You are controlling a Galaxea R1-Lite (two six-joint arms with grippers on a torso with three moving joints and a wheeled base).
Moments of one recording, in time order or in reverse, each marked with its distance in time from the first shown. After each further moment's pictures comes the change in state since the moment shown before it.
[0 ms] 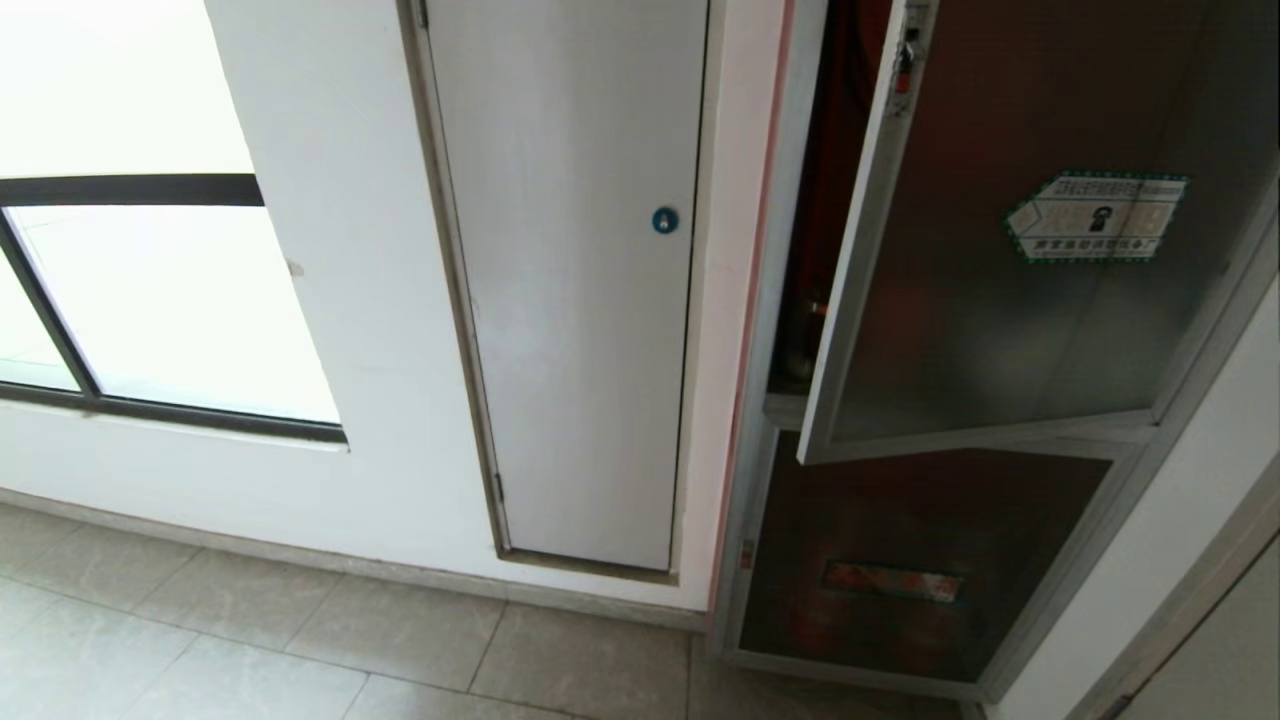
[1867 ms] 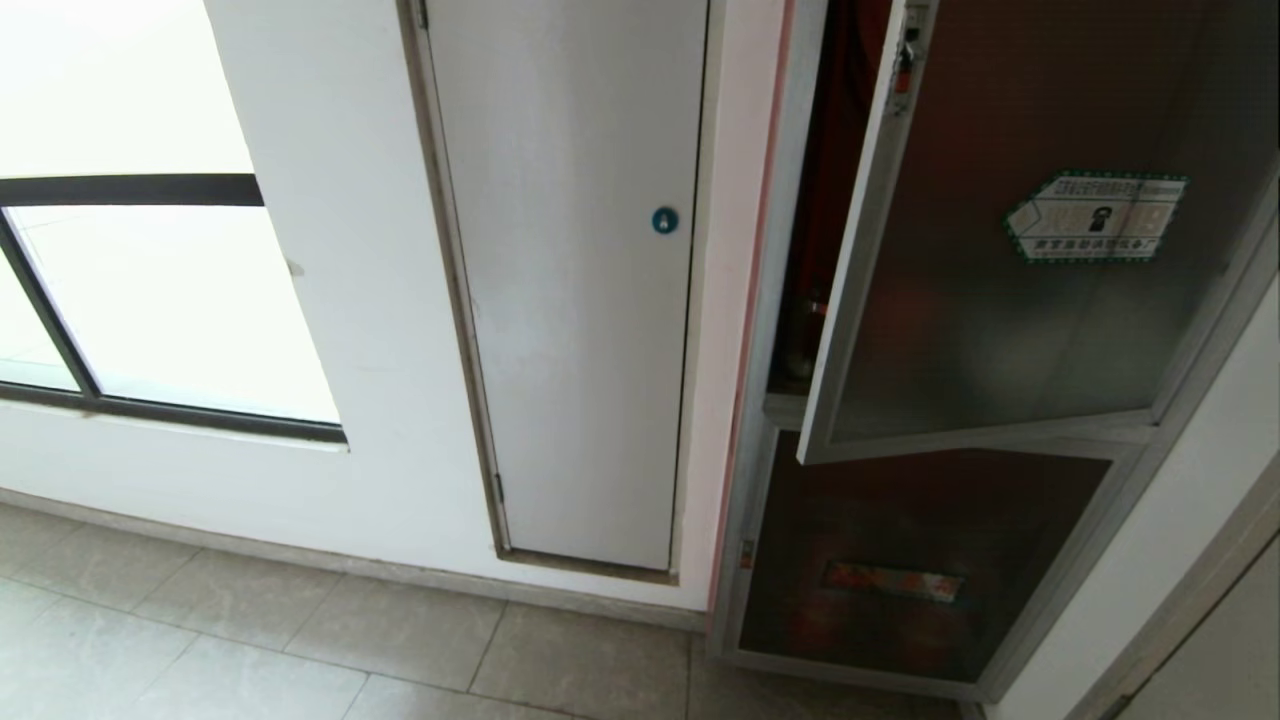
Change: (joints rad) left arm 0.000 0.000 0.000 0.000 0.000 0.001; right arm 0.000 0.000 0.006 0.028 0.002 0.006
